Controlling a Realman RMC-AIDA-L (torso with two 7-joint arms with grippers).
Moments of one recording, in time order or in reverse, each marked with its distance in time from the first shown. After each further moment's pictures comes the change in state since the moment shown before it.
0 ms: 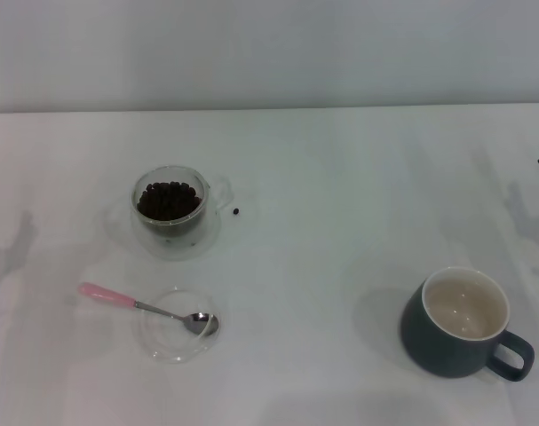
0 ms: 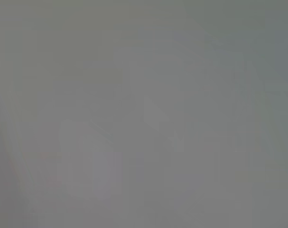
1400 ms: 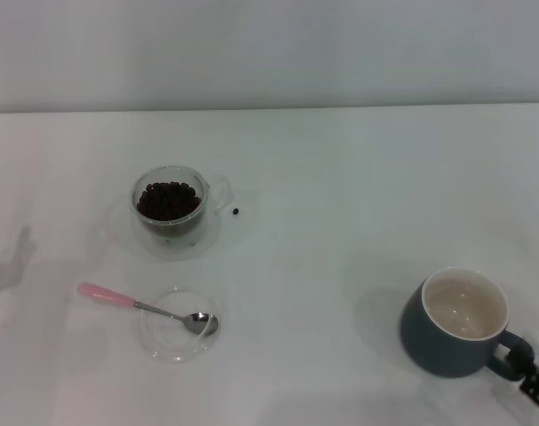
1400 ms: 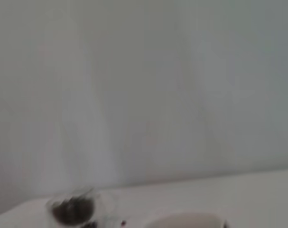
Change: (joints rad) left arm 0.046 0.000 0.003 0.029 0.081 -0.012 0.003; right arm -0.373 -0.025 -0.766 -0.159 -0.005 -0.454 0.230
